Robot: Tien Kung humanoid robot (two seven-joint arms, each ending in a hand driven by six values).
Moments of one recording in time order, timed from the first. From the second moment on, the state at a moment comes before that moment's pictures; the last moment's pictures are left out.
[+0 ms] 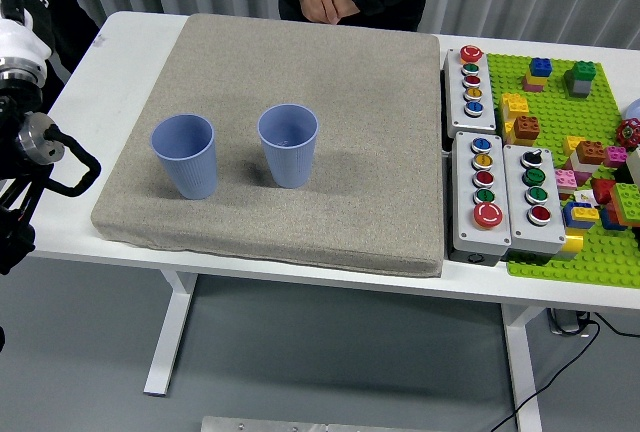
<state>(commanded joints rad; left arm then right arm) -0.62 0.37 -1.29 -1.07 0.53 0.26 -0.27 0.24 -0.09 1.11 0.18 -1.33 -0.09 -0.28</state>
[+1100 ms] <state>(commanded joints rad) -0.63 0.38 -1.33 -0.94 0.37 0.19 -0.28 0.25 -0.09 1.11 0.18 -1.33 -0.09 -0.28</state>
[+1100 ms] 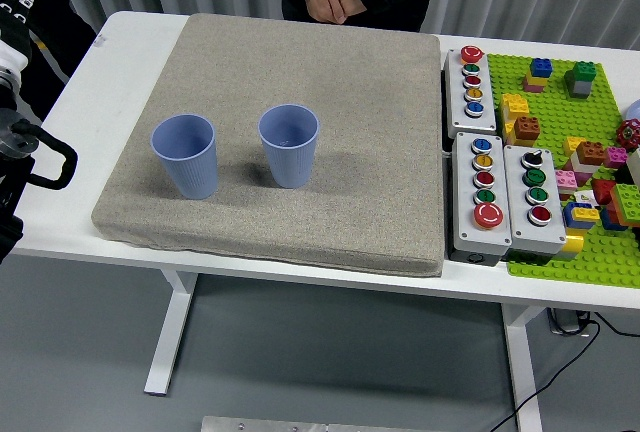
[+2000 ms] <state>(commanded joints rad) -0.58 0.38 -1.34 -0.95 0.41 0.21 -0.27 0.22 -0.09 1.15 0.18 -1.38 -0.08 -0.29</state>
